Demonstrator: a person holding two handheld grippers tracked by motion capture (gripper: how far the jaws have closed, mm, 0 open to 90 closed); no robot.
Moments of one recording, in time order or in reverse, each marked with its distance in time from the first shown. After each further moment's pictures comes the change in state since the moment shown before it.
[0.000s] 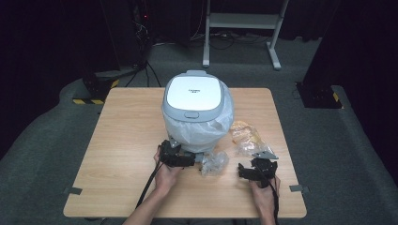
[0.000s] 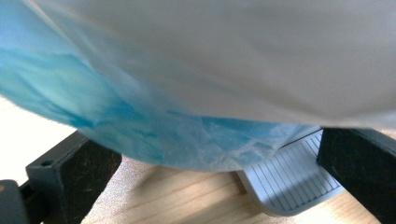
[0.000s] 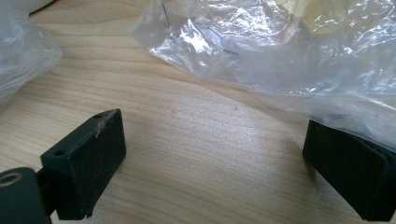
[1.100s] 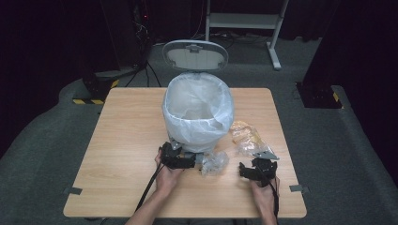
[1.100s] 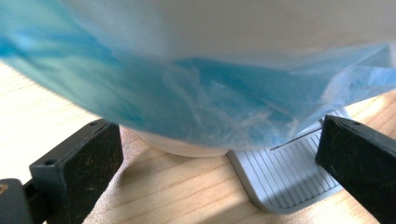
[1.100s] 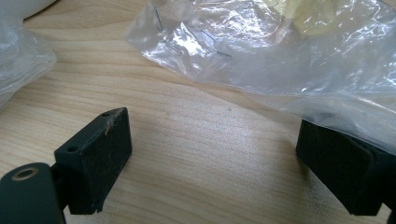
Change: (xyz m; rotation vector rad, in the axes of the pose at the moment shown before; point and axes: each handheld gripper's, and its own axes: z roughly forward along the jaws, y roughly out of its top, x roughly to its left) left arm 0.000 -0.009 0.007 0.038 -0.001 0.025; right arm -0.001 0.000 -0.001 -0.011 -0.015 0.017
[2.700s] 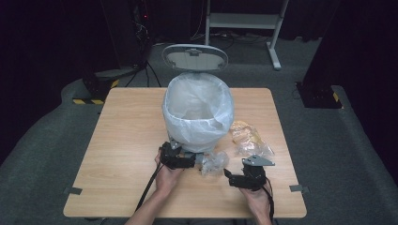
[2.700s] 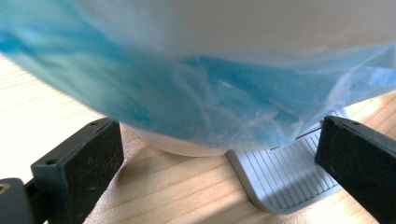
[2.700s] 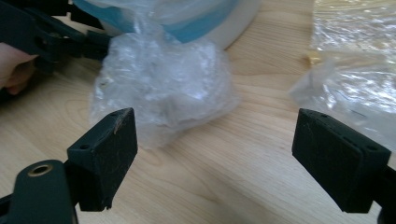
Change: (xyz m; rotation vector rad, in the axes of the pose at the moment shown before) left arm 0.001 0.000 0.002 -0.020 -0.004 -0.028; right arm 0.044 0.009 -0.043 -0.121 0.311 -0.106
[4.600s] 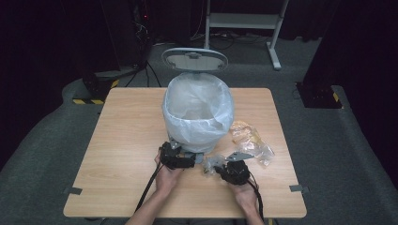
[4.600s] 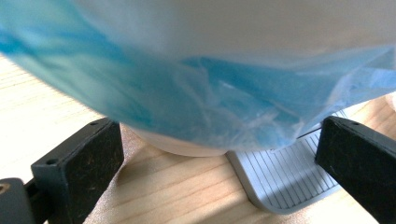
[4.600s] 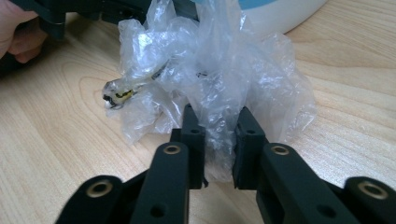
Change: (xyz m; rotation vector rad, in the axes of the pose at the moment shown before) left arm 0.000 0.000 0.001 -0.010 0.000 -0.012; right arm 0.012 0.003 0.053 0.120 0.146 -0.073
